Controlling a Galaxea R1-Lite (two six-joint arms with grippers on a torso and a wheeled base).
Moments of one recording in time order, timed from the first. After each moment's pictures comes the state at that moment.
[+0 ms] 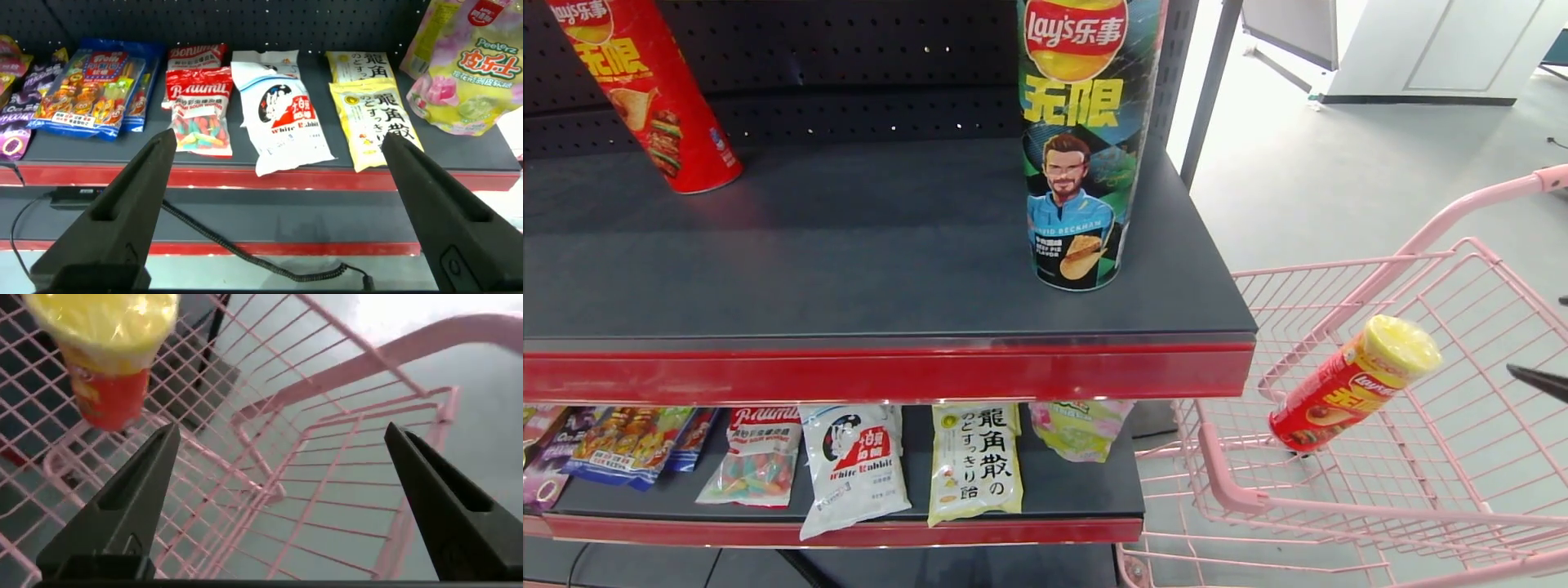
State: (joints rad) left arm 0.07 0.09 0.00 0.00 -0.04 -0.01; right arm -0.76 1.63 -0.85 -0.21 1.01 -1.08
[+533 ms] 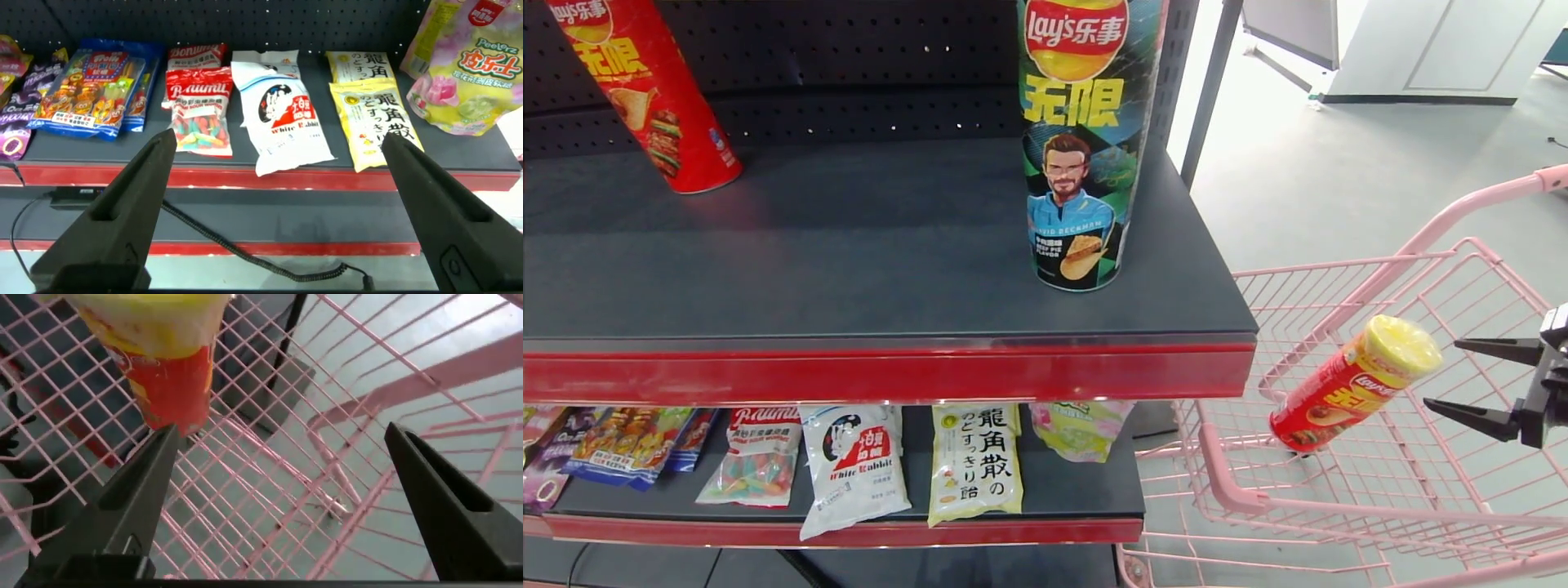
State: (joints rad) left arm 0.07 0.09 0.00 0.00 -0.04 -0.01; right arm -0.62 1.83 -0.85 -0.22 1.02 -1.08
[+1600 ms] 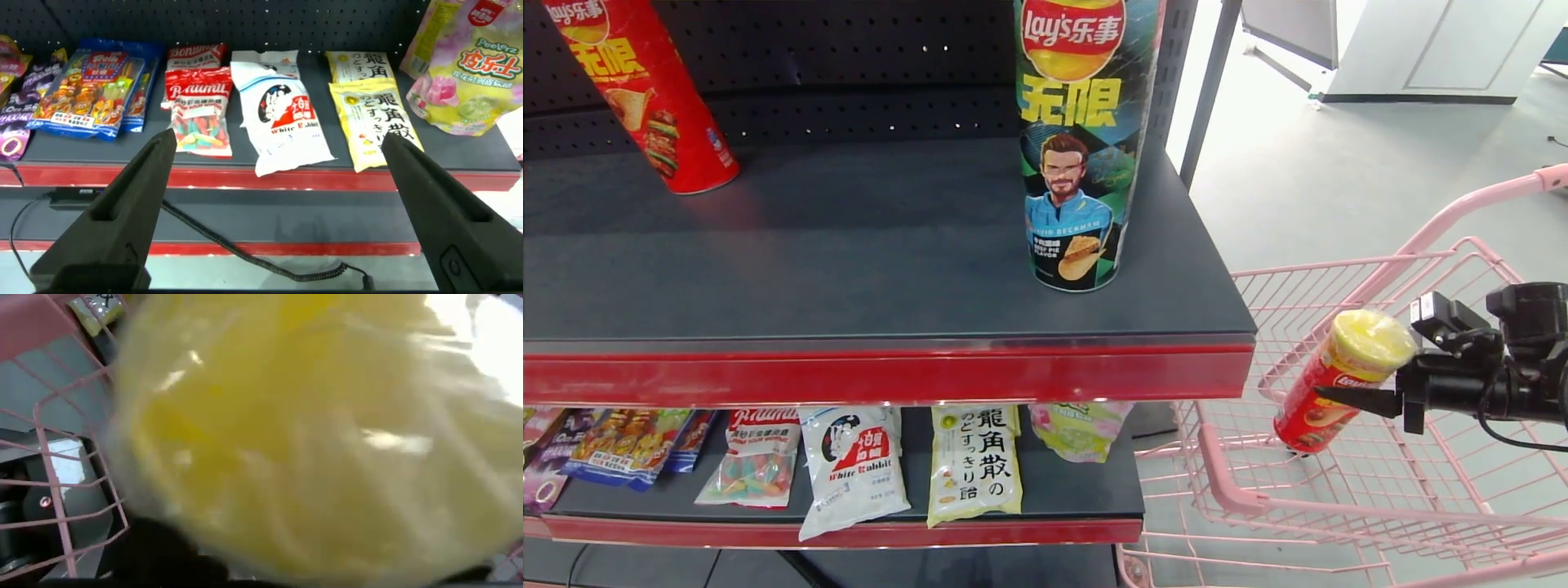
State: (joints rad) left arm 0.07 0.09 0.00 0.00 -0.04 -0.01; right arm -0.29 1.90 -0.89 -0.23 1.04 -0.99
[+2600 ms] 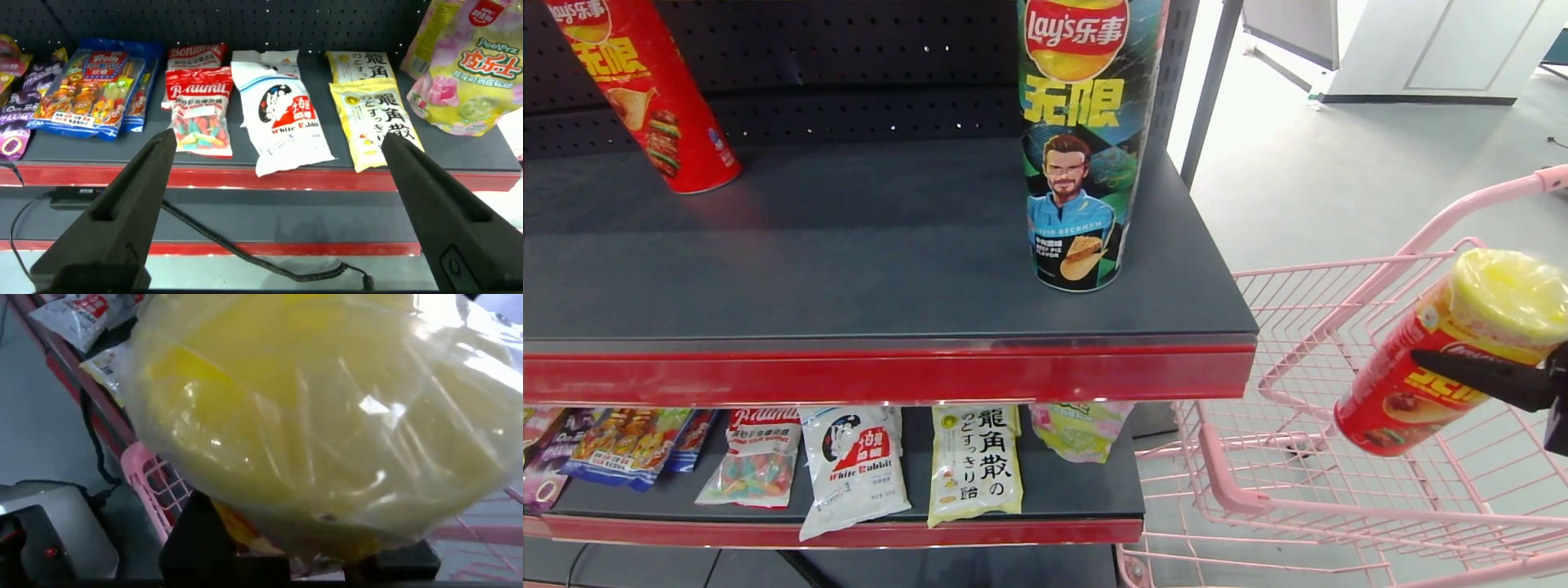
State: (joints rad) left arm 0.07 0.09 0.00 0.00 -0.04 -0.01; right arm -0.20 1.21 -0.66 -0.21 0.86 -0.66
